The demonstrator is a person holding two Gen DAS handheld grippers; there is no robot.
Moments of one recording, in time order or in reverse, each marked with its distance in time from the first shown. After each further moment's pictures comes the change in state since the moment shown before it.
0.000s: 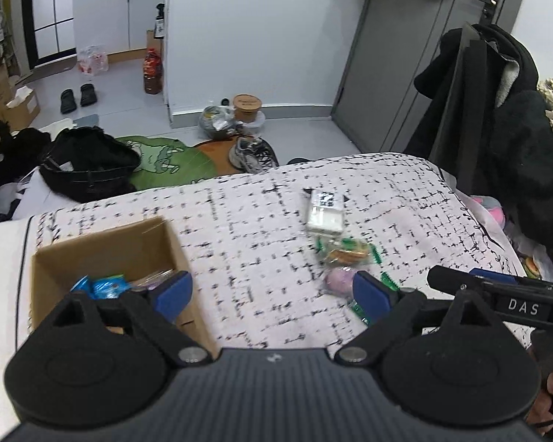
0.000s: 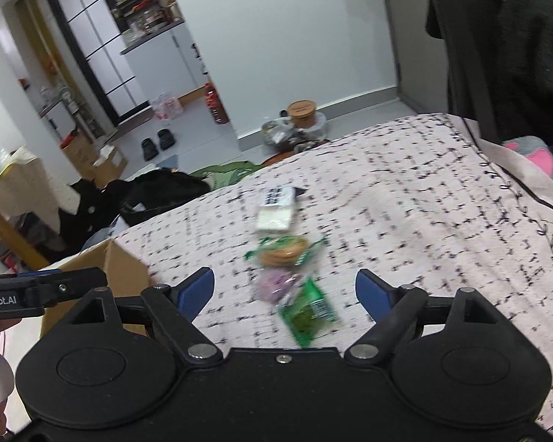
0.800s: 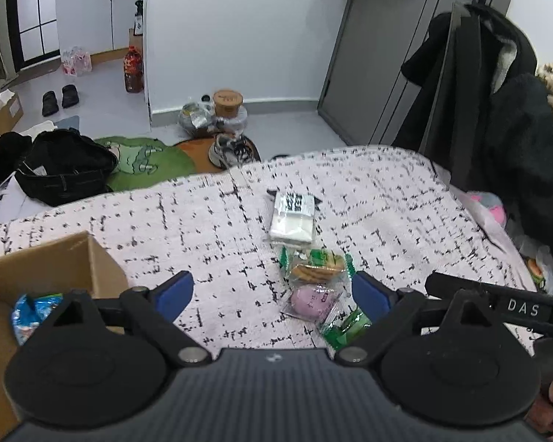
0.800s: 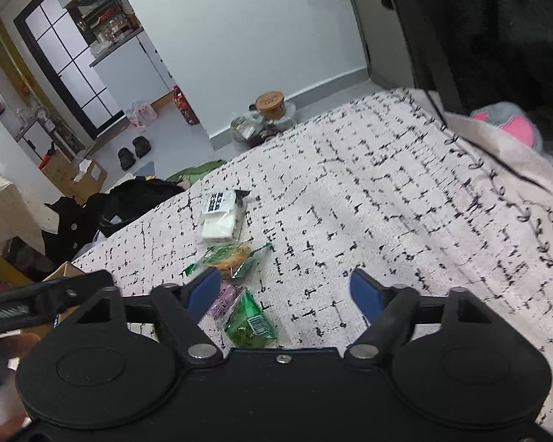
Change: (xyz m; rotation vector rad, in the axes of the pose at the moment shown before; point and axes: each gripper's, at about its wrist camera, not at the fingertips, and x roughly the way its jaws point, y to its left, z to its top) left arm 0.058 -0.043 0.006 0.019 0.022 -0.019; right arm 0.028 -0.054 0.007 0.103 0.045 -0.013
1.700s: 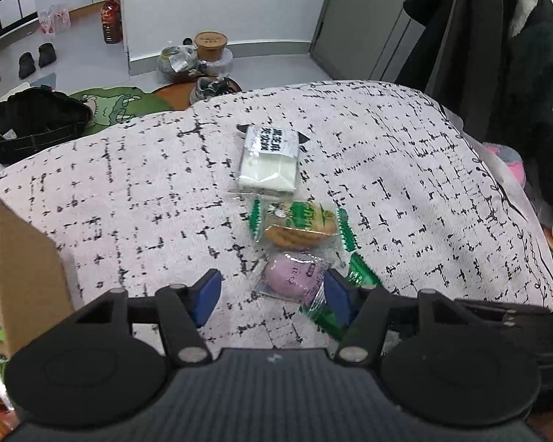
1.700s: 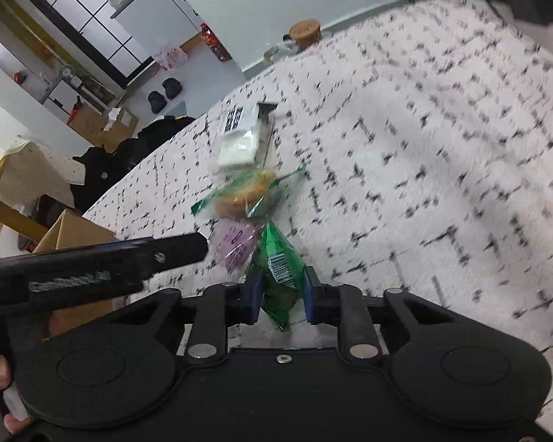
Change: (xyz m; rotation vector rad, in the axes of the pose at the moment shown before) left arm 0.077 -0.021 -0.005 0.016 0.180 -0.026; right arm 0.064 -0.004 -0.021 0.001 0.205 0.135
